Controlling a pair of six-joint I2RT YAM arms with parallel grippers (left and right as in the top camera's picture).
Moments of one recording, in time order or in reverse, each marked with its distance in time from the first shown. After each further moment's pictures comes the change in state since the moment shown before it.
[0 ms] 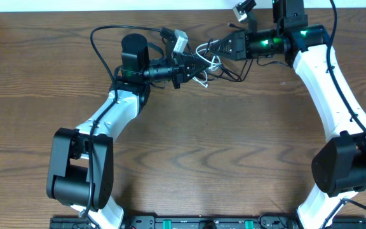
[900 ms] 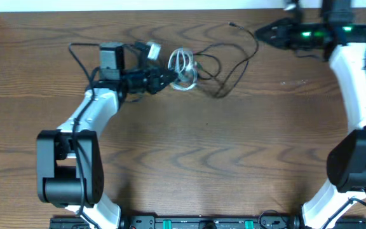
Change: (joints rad) left arm 0.199 0.000 -0.001 -0.607 -0.142 0.220; right arm -0.273 0.000 0.000 0.007 0.050 0.008
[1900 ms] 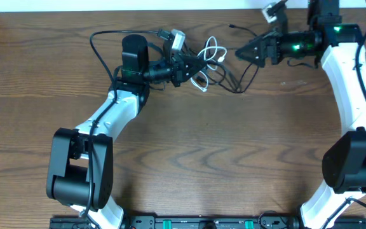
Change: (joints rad) left arm -0.191 0.000 -0.002 0.556 0.066 -0.347; right arm 0.106 0.000 0.001 -0.171 -0.046 -0.525
